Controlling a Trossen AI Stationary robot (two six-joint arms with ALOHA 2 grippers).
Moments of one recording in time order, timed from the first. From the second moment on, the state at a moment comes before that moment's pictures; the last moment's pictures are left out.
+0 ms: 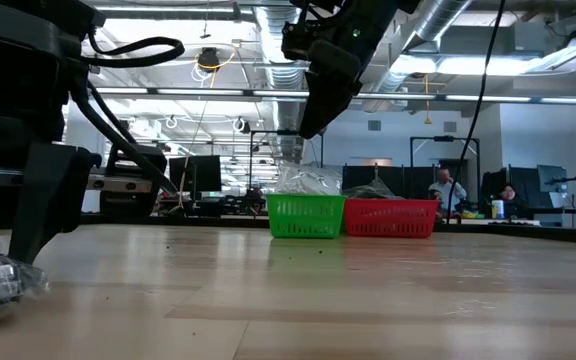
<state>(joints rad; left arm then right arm) -0.49 1.88 0.47 0.80 0.21 0.20 -0.01 1.82 1.47 -0.69 0.21 0.00</state>
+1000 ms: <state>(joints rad) -0.39 1.65 0.46 0.60 0.18 0.20 -0.01 1.82 1.47 -0.66 0.21 0.00</state>
